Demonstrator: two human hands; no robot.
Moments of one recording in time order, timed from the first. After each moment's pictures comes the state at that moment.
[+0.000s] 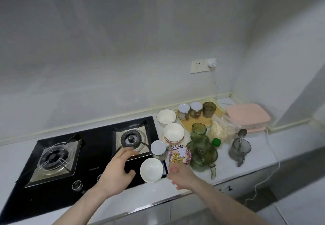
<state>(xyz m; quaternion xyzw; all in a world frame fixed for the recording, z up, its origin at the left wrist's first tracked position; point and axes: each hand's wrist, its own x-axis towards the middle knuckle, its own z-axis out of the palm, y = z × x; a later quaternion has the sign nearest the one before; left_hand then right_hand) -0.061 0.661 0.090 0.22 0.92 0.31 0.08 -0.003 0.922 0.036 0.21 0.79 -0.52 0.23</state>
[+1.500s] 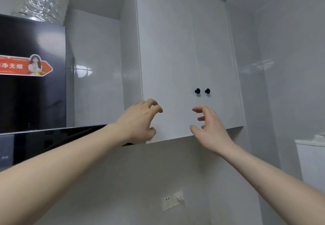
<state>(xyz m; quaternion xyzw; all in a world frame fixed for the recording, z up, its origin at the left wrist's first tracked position) -0.077 0.844 0.653 0.48 0.78 0.01 -0.41 0.034 1.061 0.587 0.05 0.81 -0.27 -0.51</state>
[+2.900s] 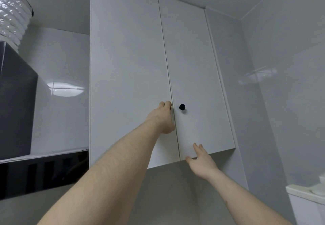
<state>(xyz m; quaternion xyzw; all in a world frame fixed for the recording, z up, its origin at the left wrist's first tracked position) -0.110 1.141 0.721 0.37 0.86 0.15 -0.33 -0.061 1.283 0.568 0.17 0.86 -0.34 -0.33</state>
